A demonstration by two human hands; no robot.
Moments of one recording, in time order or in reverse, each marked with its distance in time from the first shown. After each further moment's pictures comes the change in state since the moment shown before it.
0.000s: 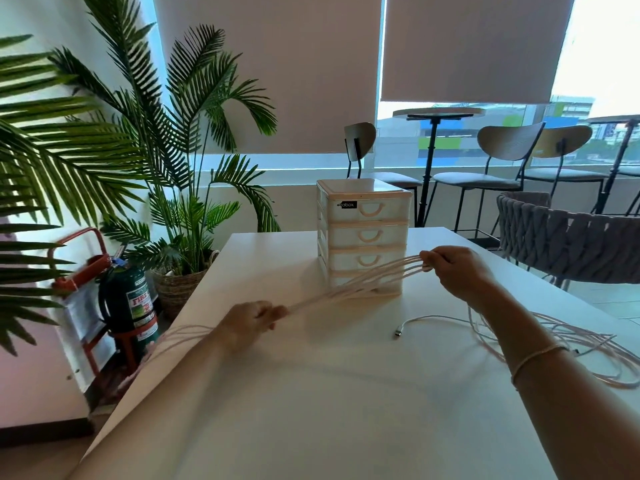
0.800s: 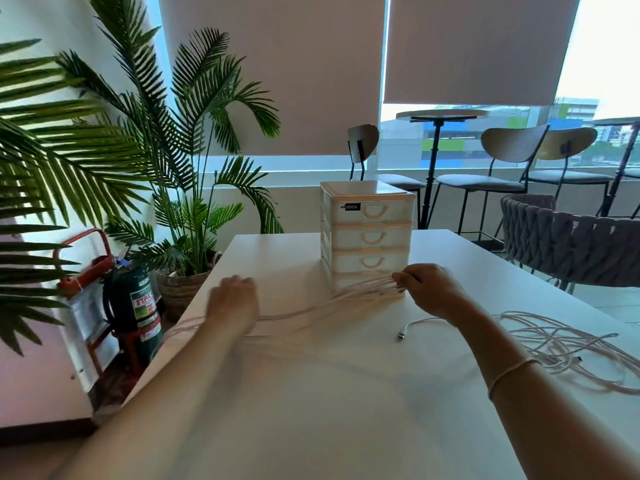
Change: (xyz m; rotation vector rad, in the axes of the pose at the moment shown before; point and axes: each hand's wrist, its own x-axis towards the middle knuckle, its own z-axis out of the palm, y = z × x) left_hand 0.012 0.018 -0.023 0.584 0.050 -0.342; right_hand -0.011 -0.016 0.030 -0.094 -0.167 -0.069
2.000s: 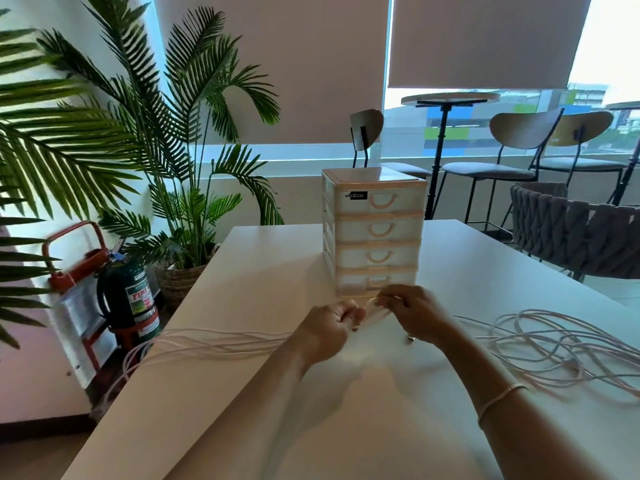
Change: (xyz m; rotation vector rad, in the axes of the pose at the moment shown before) left_hand -0.022 0.097 0.024 -0.889 -0.211 0.311; right_hand 0.008 0.020 0.061 0.124 -0.083 -0.045
